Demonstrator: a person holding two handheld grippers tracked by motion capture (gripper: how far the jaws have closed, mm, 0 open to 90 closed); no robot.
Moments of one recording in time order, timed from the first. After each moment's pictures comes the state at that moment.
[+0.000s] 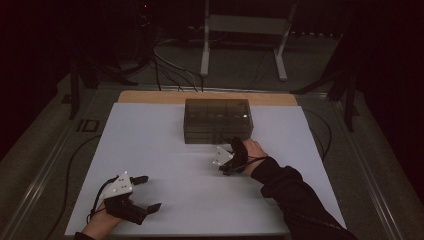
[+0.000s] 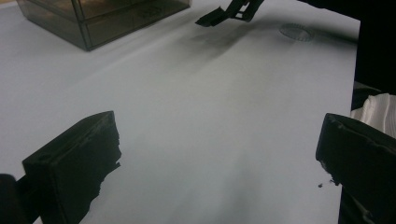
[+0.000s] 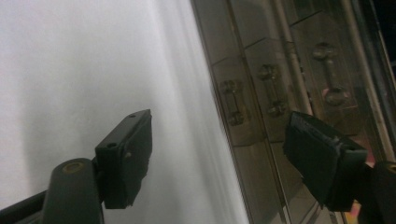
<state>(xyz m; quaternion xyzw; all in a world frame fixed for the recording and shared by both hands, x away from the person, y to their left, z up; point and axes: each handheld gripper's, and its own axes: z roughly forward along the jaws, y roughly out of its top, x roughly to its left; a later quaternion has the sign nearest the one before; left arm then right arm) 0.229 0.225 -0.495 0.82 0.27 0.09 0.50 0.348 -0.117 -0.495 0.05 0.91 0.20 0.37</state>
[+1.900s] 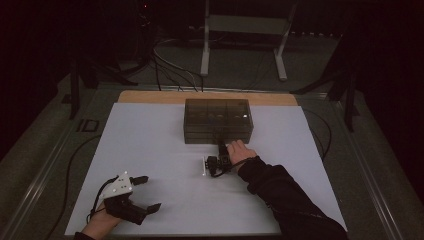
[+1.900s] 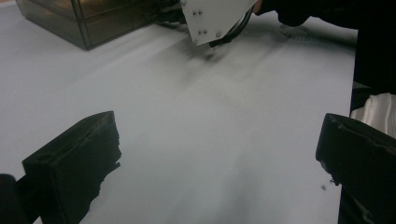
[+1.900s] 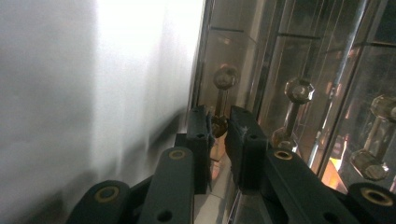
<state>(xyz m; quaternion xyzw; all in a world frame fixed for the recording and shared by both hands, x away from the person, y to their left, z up) 0.230 0.226 -0.495 0.82 0.27 0.09 0.50 0.362 -0.079 -0.556 -0.07 0.83 -0.02 0.55</state>
